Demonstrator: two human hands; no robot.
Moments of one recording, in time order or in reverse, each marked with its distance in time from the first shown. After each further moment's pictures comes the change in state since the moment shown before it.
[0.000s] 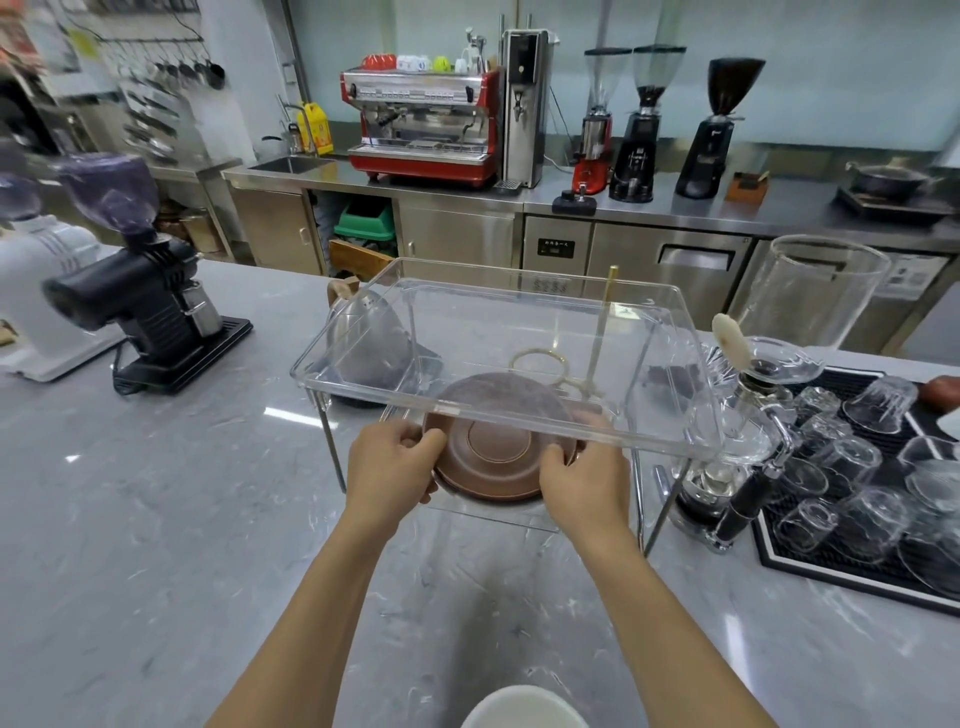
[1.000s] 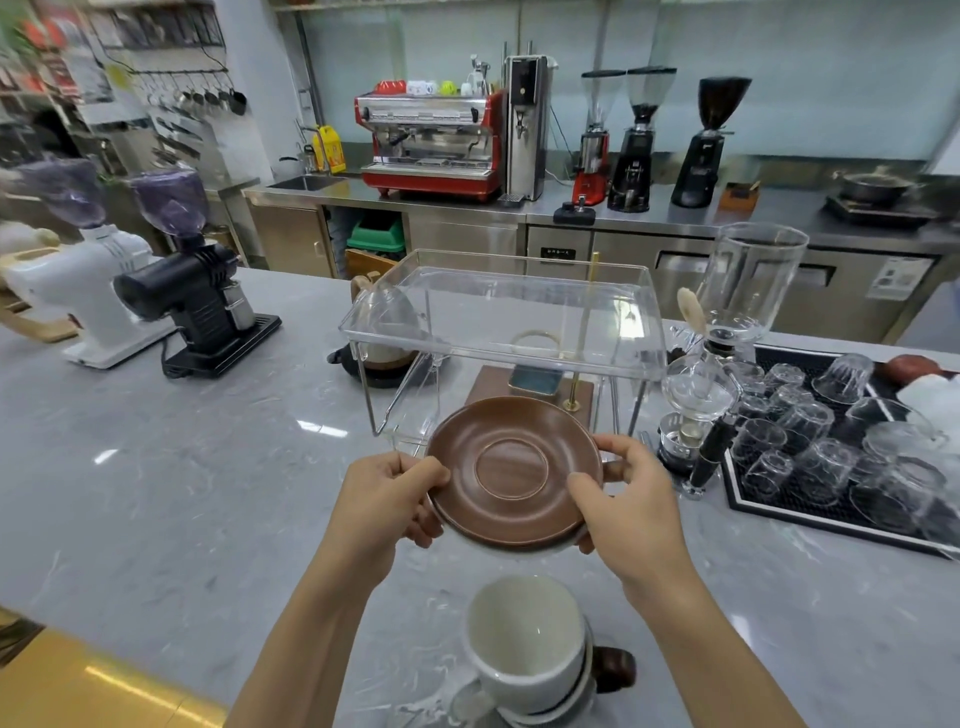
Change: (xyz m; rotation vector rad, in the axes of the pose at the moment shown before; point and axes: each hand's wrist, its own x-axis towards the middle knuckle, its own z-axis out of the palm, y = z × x) left_hand -0.132 0.028 -0.056 -0.319 -0.138 -0.251; right_hand -0.118 -0.020 -0.086 0.326 -0.137 0.090
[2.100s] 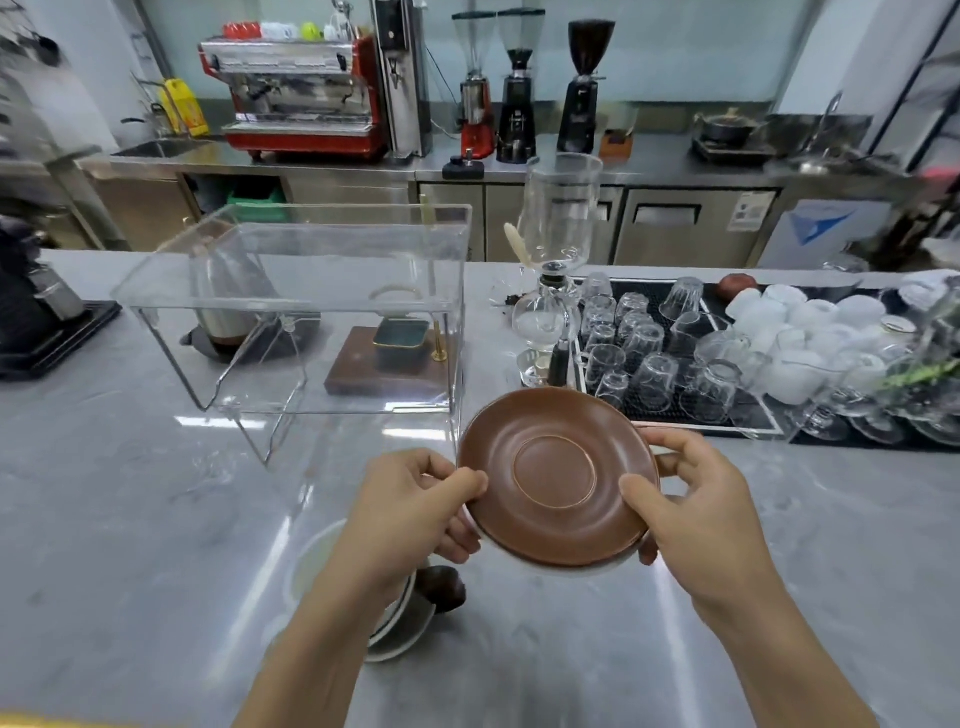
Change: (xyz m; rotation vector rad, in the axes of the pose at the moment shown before) left_hand -0.080 -0.010 0.147 0.089 -0.315 0.001; right_hand -0.052 0.026 -0.185 -0.041 0.180 -0.008
